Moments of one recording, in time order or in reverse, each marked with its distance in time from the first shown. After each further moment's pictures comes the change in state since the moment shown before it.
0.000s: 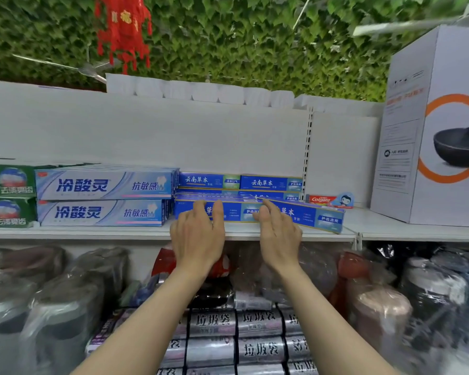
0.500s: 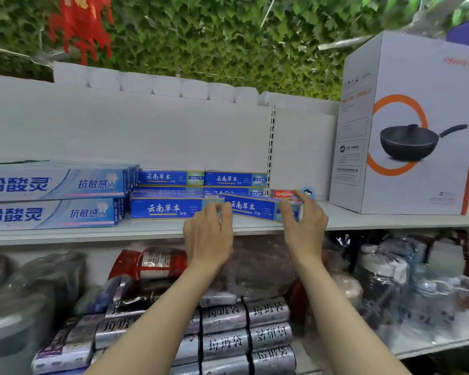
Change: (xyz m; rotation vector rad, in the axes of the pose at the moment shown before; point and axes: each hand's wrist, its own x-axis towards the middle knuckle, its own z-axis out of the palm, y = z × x) left_hand -0.026 0.066 0.053 -0.218 -0.072 0.130; right_hand 0.018 0.072 -0.089 0.081 0.344 0.084
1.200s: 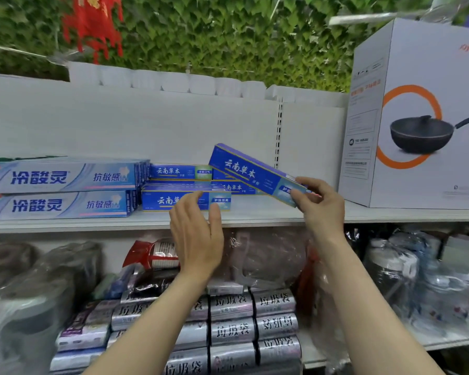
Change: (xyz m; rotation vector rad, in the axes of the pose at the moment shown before) left_hand -0.023 -0.018 -0.018 -0.059 0.330 0.060; right_hand 0.014 -0.023 -0.030 0.405 -0.100 0.080
